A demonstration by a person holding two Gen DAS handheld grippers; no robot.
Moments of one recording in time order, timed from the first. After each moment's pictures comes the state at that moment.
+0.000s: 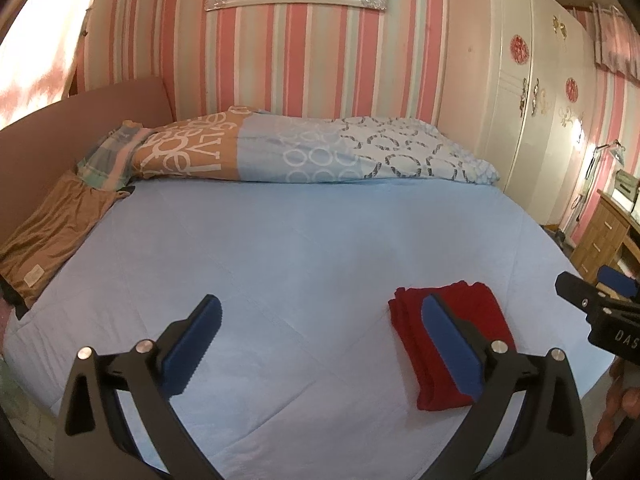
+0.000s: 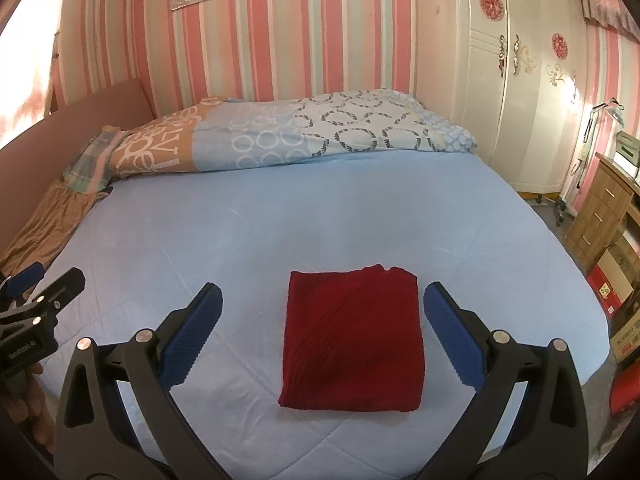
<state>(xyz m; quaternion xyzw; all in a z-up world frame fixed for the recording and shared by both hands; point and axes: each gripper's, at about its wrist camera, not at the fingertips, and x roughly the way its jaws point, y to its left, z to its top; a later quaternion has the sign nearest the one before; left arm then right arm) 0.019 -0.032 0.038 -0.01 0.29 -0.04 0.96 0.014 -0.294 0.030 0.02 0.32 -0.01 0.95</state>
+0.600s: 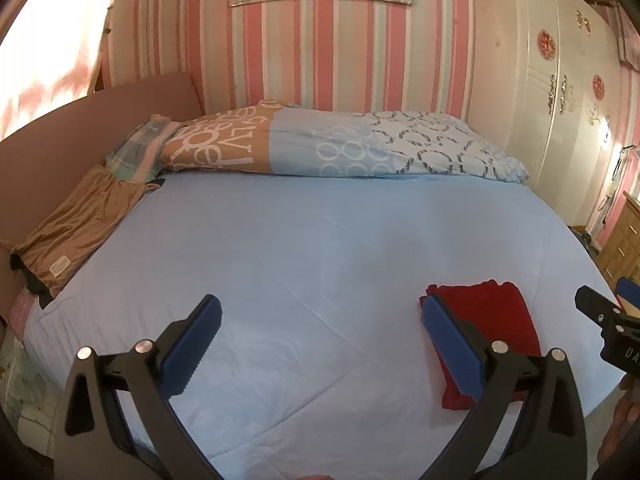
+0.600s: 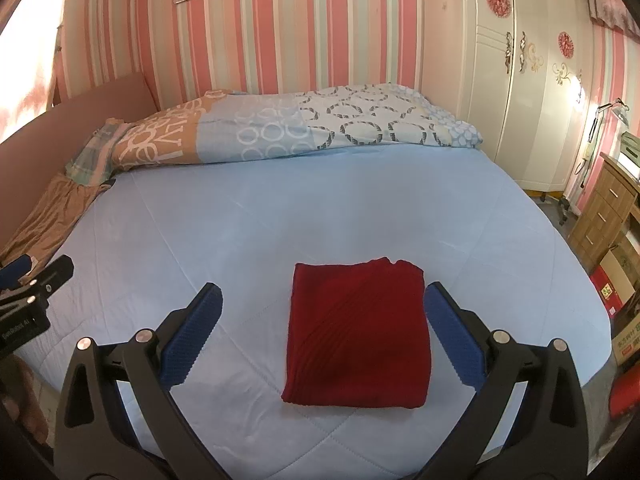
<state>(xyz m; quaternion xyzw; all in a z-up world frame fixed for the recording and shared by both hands) 0.018 -0.016 0.034 -0.01 0.30 0.02 0.95 0.016 -0.286 0.019 0.02 0.33 0.00 0.94</state>
